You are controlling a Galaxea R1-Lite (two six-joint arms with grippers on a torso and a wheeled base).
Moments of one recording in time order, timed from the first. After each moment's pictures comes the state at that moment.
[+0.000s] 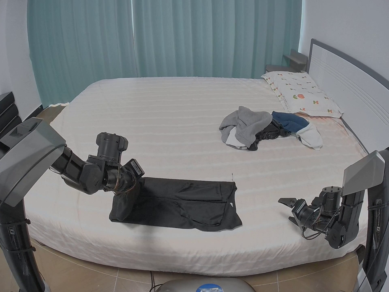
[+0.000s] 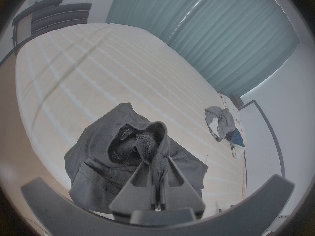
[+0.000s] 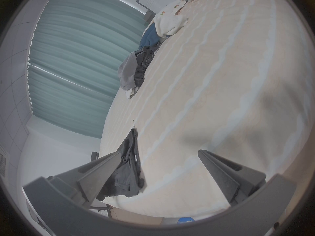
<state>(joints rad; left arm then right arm) -0.26 2.16 -1.09 -0.37 0.03 -0.84 0.09 2.42 -0.36 -1.55 0.25 0.96</state>
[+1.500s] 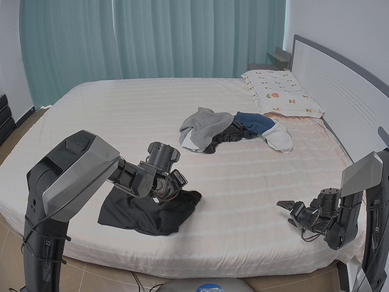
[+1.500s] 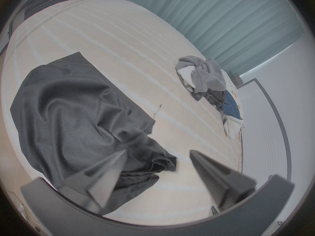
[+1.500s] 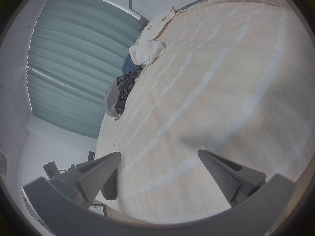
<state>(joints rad) -0.46 2.42 -1.46 -0.14 0.04 -1.00 0.10 2.44 -0.36 -1.55 0.25 0.92</state>
